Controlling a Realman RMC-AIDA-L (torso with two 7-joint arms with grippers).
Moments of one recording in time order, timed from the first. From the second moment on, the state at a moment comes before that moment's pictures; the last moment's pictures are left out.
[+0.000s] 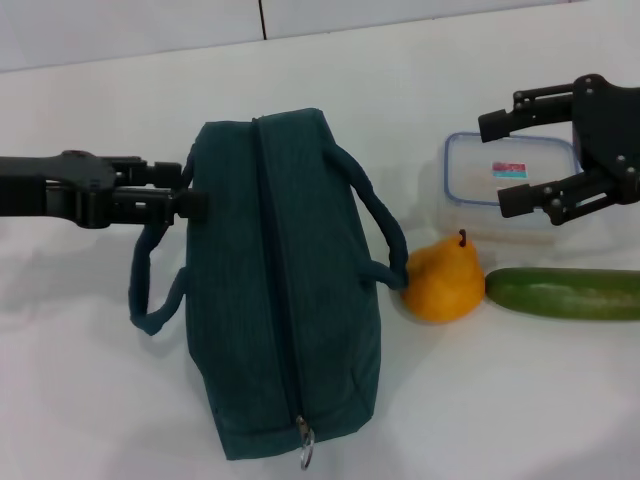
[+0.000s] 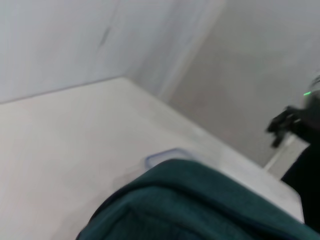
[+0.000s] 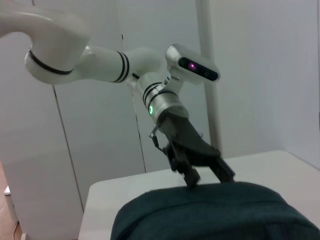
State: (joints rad) left arm -1.03 -2.08 2.85 -0.86 -0.14 2.04 -1.58; right arm 0.54 1.84 -0.83 -0.87 -1.76 -1.94 1.48
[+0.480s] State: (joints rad) left arm -1.03 -2.09 2.85 -0.85 -0.14 2.04 -1.72; right arm 0.55 1.86 -0.83 -0.91 -1.75 -1.94 1.50
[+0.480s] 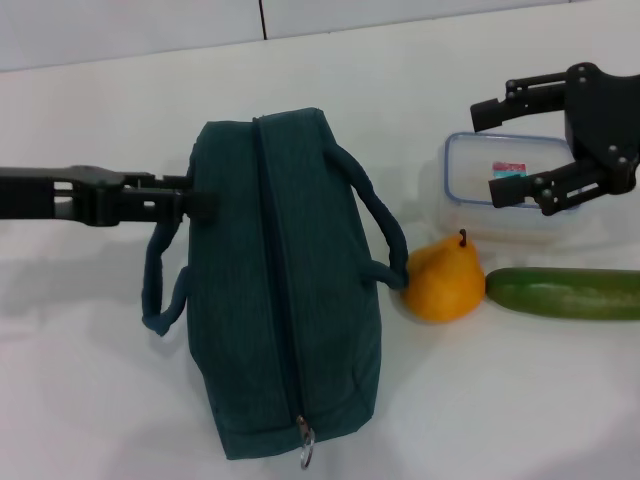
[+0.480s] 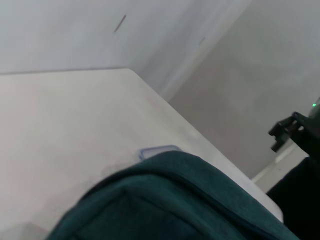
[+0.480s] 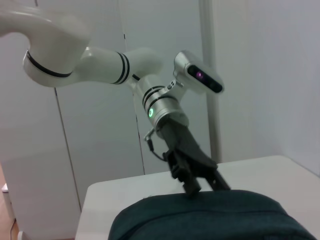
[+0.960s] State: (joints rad) left arm -1.01 -2.08 2.85 -0.80 -0.13 2.03 -1.70; right arm 0.55 1.88 -0.82 -0.91 -1.75 -1.90 1.49
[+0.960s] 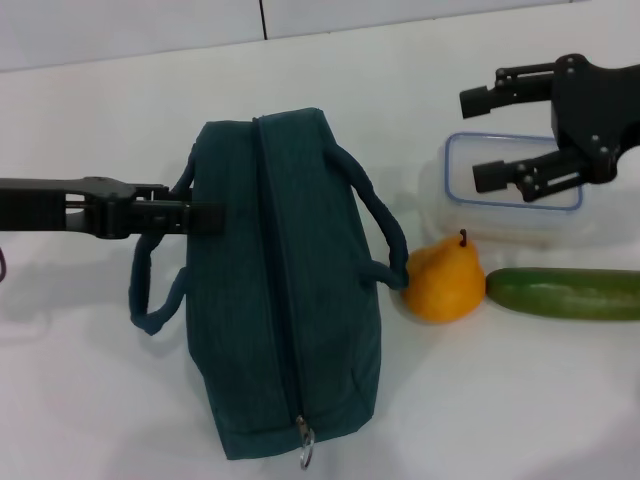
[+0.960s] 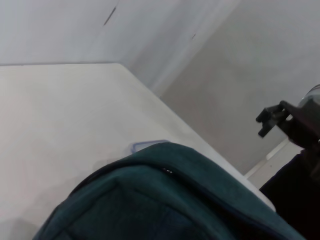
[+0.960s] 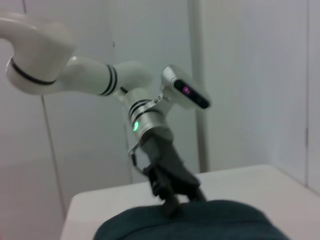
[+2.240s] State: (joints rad) left arm -0.99 -2.08 2.85 -0.68 -0.15 1.93 -1.42; right arm 0.36 1.92 -0.75 -0.86 -1.76 -1.90 1.46
